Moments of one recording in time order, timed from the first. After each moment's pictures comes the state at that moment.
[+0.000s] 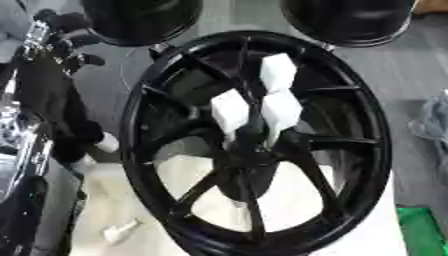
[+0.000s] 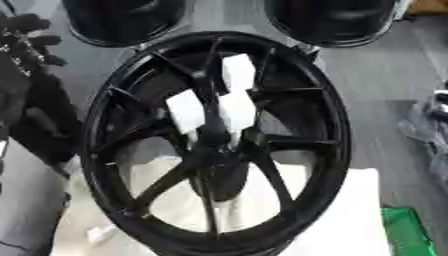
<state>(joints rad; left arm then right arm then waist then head) -0.40 0.33 0.10 -1.78 0.32 0.08 -0.03 -0.06 -0.44 -0.05 -1.98 -0.18 -0.02 -0.25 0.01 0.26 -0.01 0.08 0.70</state>
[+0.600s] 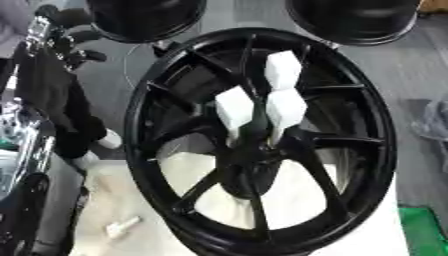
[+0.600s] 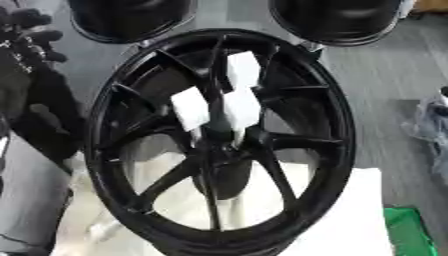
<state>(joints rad) -0.40 0.33 0.10 -1.78 0.31 0.07 -0.03 -0.08 -0.46 -0.04 -1.98 -0.19 -0.03 -0.23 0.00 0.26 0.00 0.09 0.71</state>
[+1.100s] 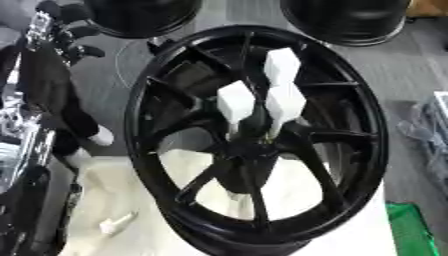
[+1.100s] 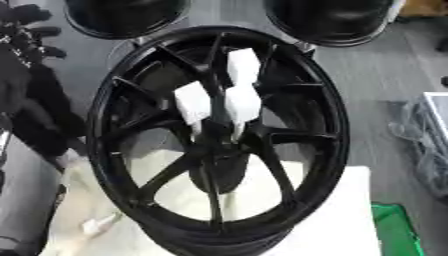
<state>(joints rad) -0.33 0.38 0.12 -1.78 0.28 0.06 -0.01 -0.16 -0.75 0.01 -1.98 -0.41 0.01 -0.15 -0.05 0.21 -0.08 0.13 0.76</state>
